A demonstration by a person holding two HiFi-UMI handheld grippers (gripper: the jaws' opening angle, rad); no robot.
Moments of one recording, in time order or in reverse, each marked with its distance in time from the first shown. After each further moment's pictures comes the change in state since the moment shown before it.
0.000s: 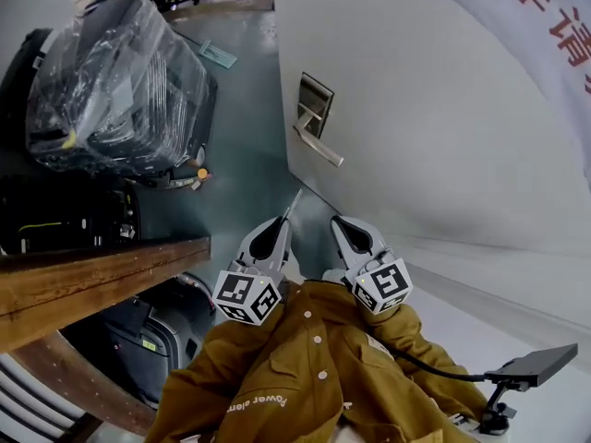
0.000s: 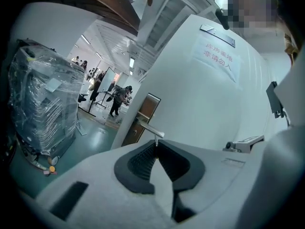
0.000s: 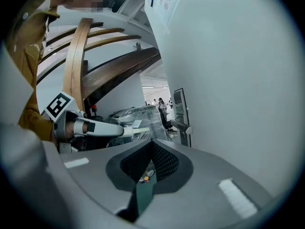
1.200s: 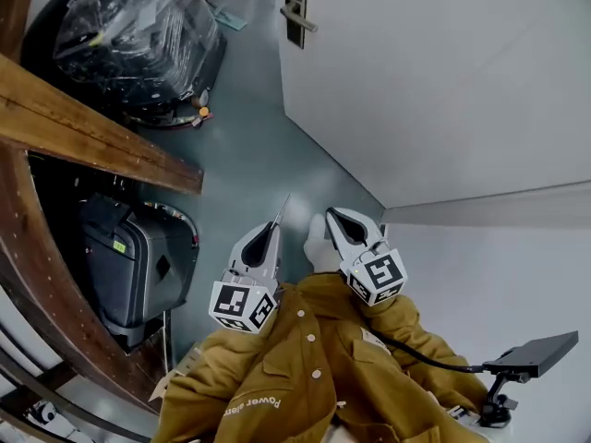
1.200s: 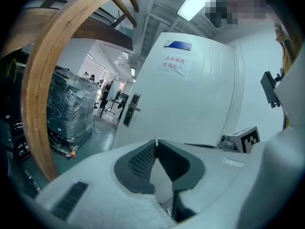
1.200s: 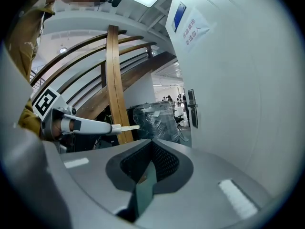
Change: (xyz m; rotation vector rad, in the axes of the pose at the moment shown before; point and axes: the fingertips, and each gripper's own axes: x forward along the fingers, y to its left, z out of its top) left arm -0.288 -0.163 -0.212 0.064 -0.058 0.109; right arm -0.266 0.191 -0.153 -0.040 0.038 0.061
